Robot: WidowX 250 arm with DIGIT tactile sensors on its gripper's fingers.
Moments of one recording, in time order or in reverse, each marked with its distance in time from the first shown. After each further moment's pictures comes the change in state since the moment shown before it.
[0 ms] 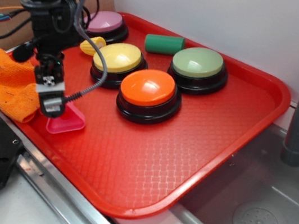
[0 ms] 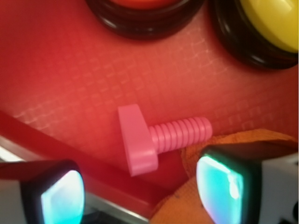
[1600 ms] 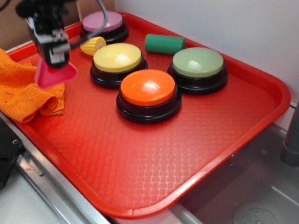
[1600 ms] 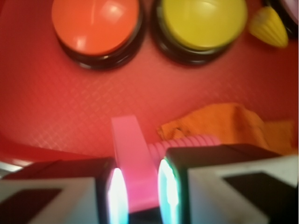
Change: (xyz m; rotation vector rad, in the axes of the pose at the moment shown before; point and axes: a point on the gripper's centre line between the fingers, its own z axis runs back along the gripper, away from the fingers) arm -0.002 0.013 0.070 0.017 -0.037 0.381
